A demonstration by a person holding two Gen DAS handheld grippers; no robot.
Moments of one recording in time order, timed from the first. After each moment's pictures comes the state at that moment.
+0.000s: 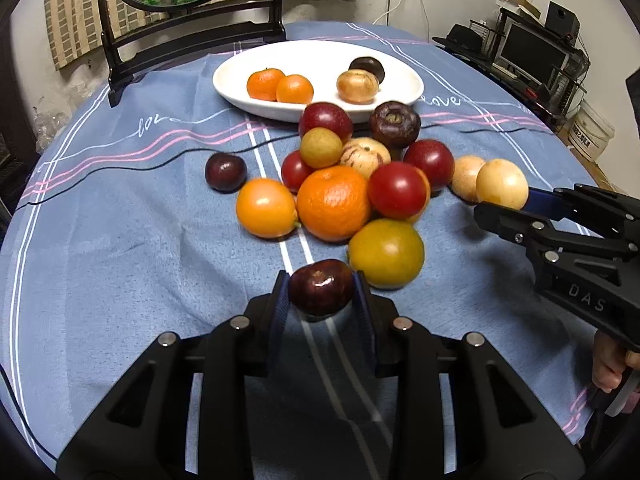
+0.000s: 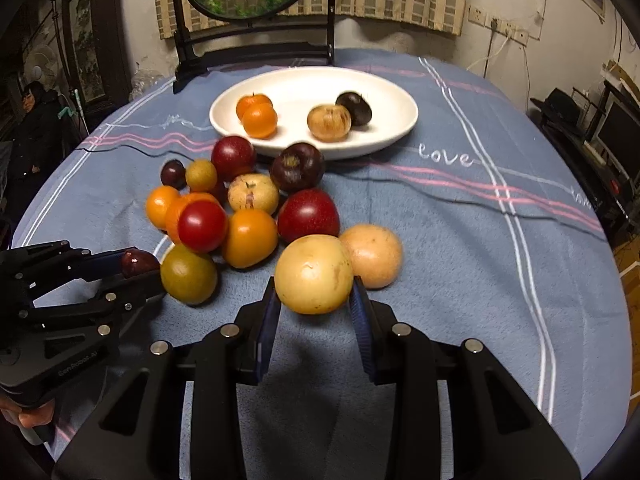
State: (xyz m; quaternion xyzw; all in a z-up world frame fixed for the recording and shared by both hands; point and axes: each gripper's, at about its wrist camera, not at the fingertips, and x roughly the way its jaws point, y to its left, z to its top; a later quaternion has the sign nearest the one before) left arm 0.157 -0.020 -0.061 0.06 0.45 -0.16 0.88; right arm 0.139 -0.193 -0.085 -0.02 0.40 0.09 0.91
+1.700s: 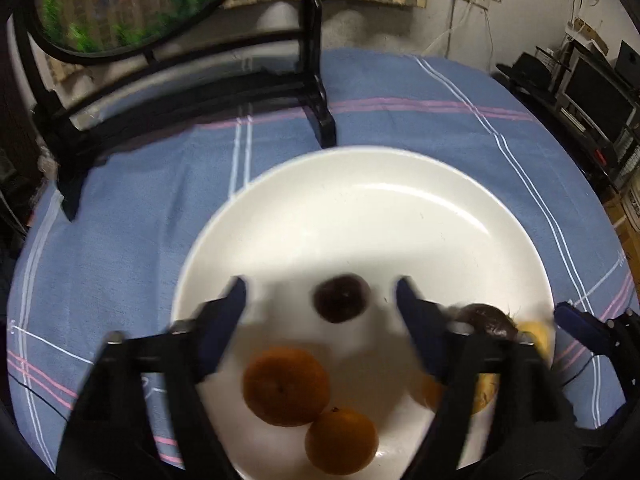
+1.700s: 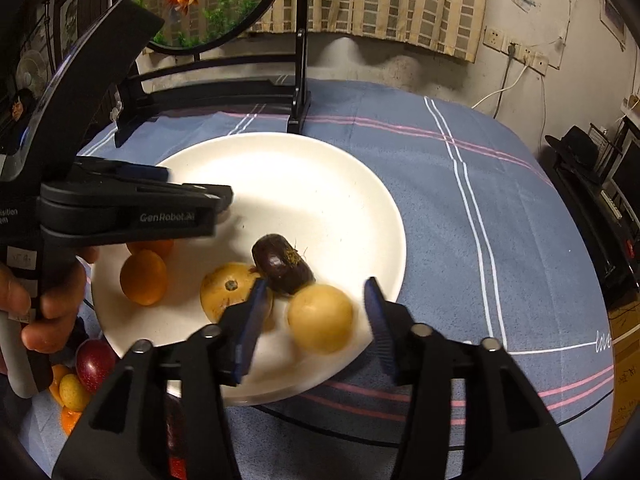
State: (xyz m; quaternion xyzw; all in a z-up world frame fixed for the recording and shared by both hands) left arm 0.431 -0.081 -0.035 0.05 0.45 -0.09 0.89; right arm 0.321 -0.226 -0.064 -0.04 0.38 0.10 0.92
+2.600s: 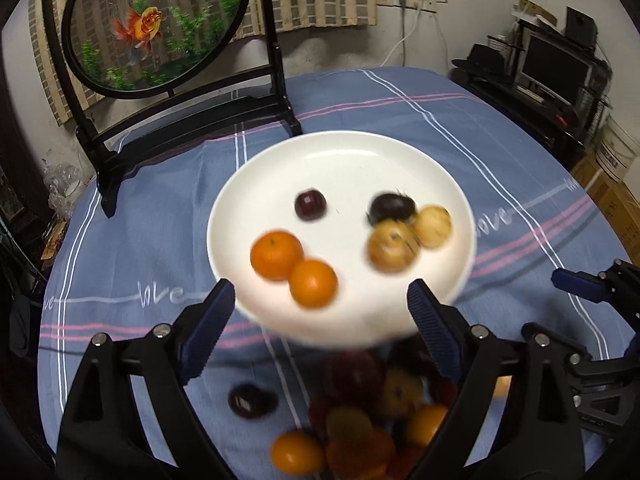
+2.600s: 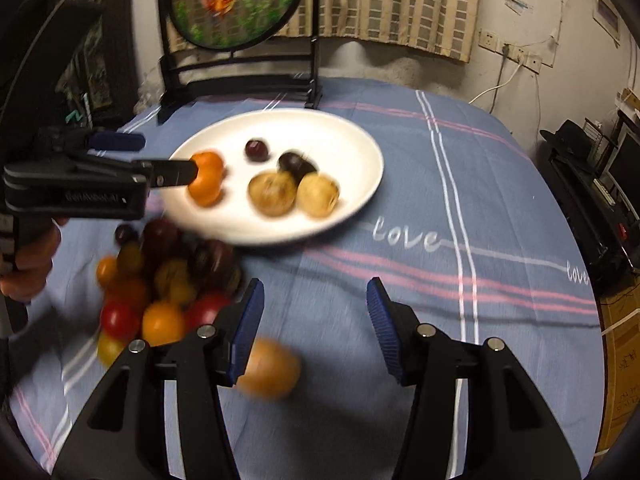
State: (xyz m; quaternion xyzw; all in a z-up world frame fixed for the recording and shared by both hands) left arm 0.290 -0.071 0.003 0.10 0.41 -0.13 0.90; right arm 0.203 -0.252 -0.062 -0.05 0.38 0.12 0.92
